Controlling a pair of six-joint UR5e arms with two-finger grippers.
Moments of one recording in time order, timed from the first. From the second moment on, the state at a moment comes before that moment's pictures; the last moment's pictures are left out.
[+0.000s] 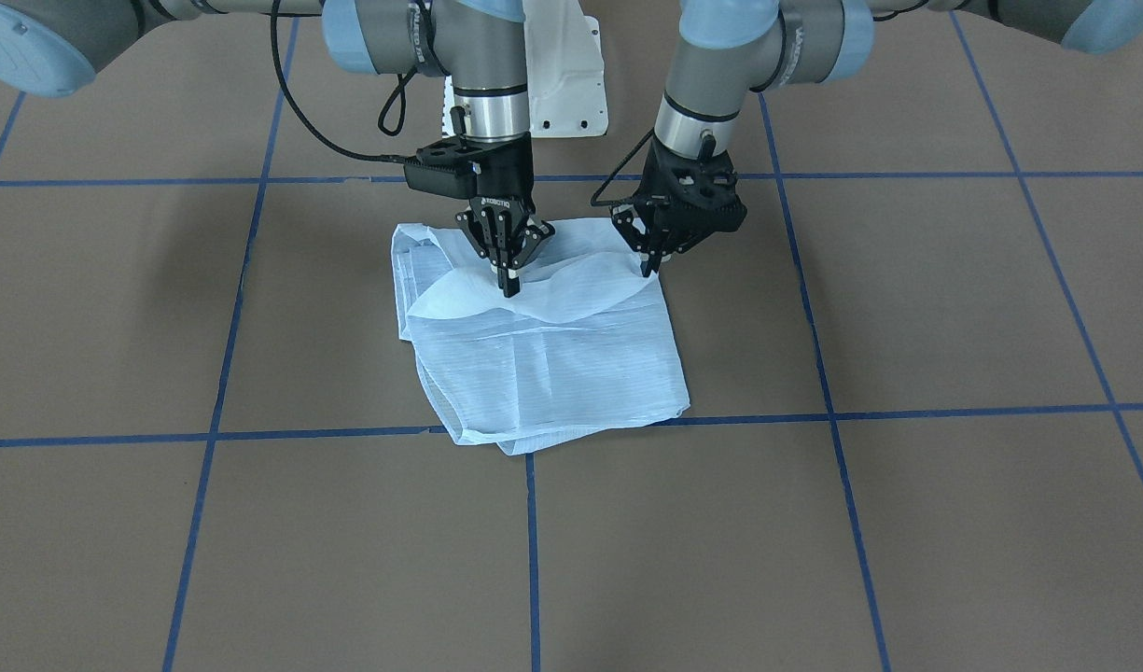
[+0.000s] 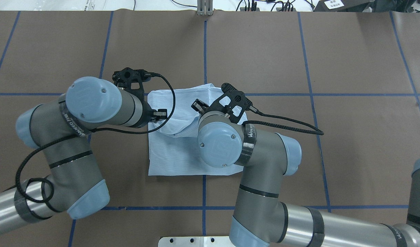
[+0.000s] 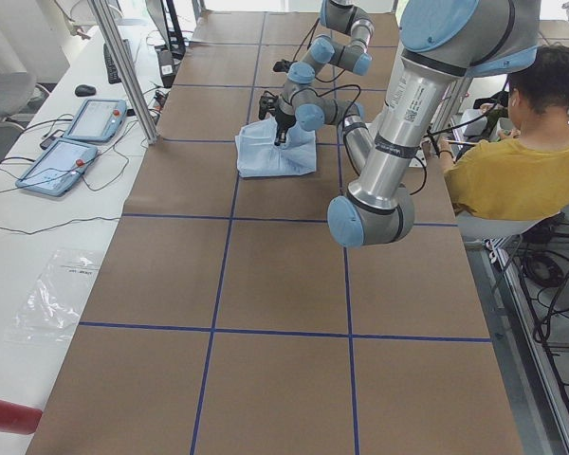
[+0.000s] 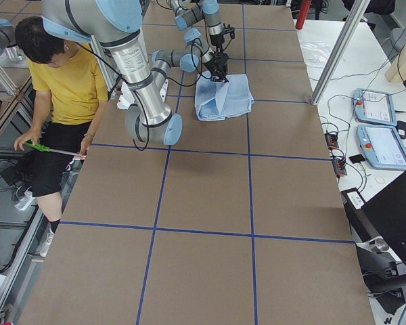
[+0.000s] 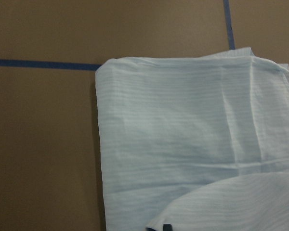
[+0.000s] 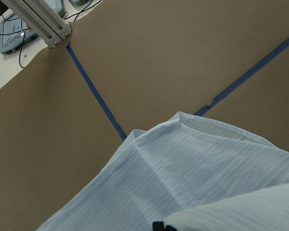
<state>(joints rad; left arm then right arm) -0.56 -2.10 -1.83 -1.72 -1.72 -1.25 0.36 -0.84 1.68 -1.50 1.22 1.97</state>
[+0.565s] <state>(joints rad) -0.64 -2.19 -1.53 -1.94 -1.72 -1.20 0.42 -0.72 1.42 -1.37 1.22 1.91</state>
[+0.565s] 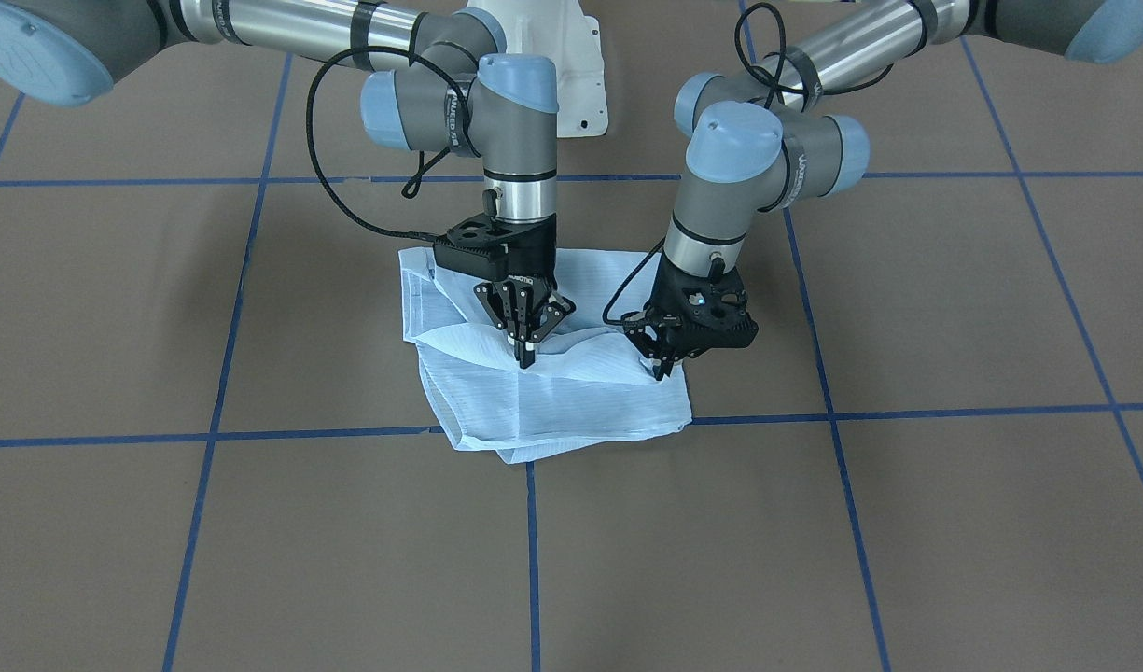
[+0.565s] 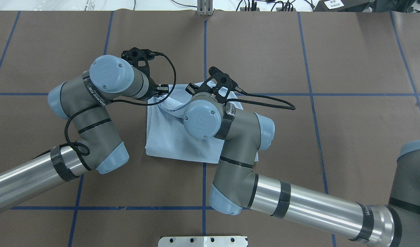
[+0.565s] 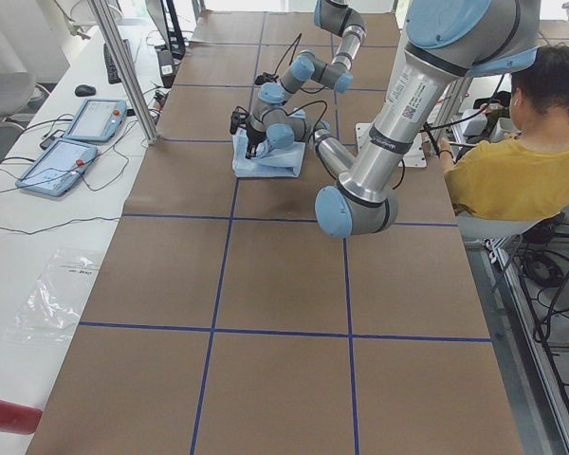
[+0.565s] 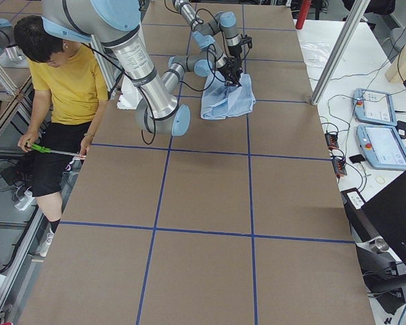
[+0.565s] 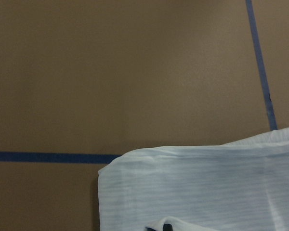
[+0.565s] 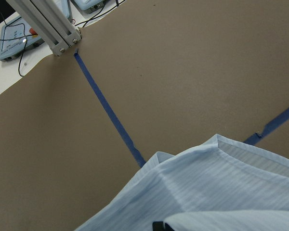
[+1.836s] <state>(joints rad) -0.72 -2.27 -1.32 -2.05 -1.70 -1.10 0.49 -0.67 1.26 -1.27 1.23 1.77</state>
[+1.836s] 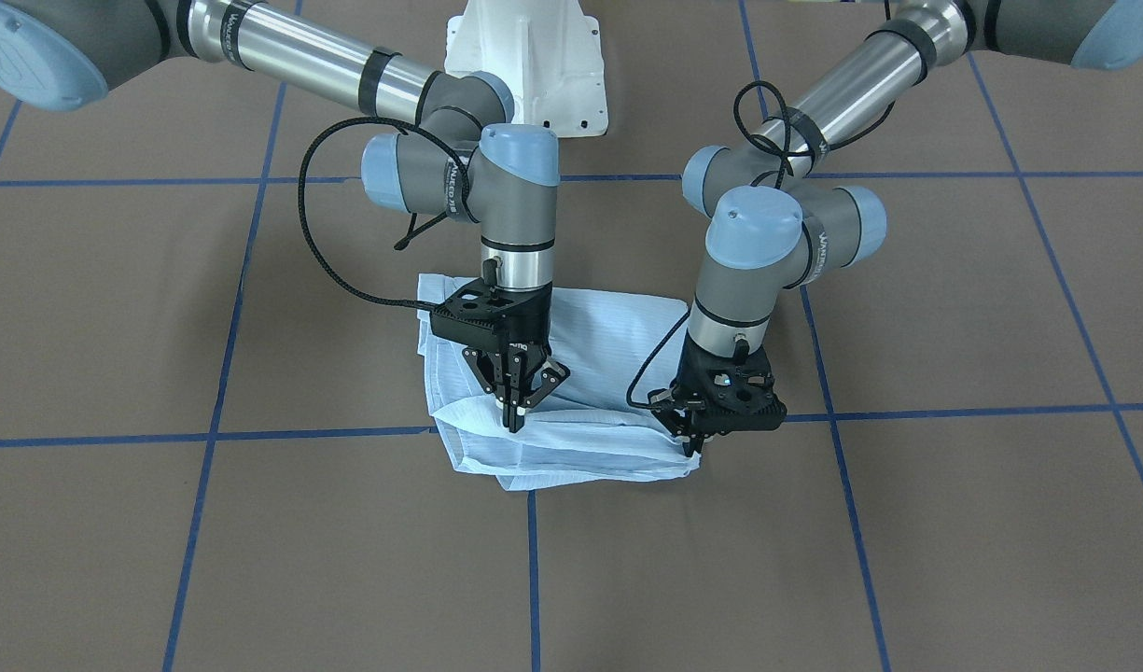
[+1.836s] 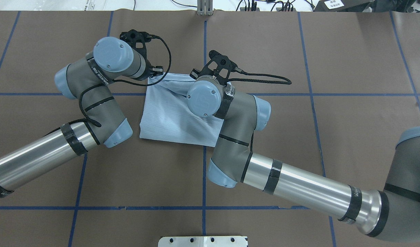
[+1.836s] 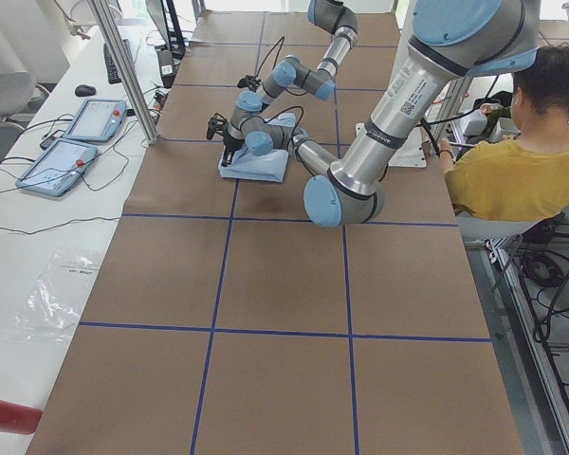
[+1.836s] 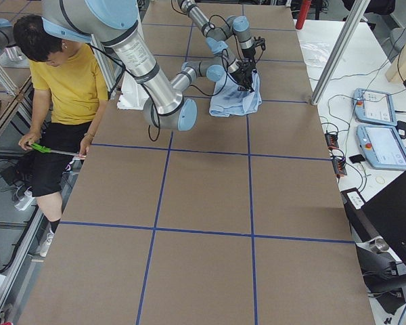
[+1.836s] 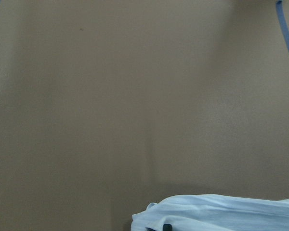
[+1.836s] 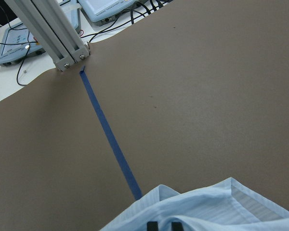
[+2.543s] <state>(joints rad) -0.71 -2.25 -1.36 -2.06 -1.76 -1.04 0.57 -0.67 1.31 -1.26 1.39 1.61</state>
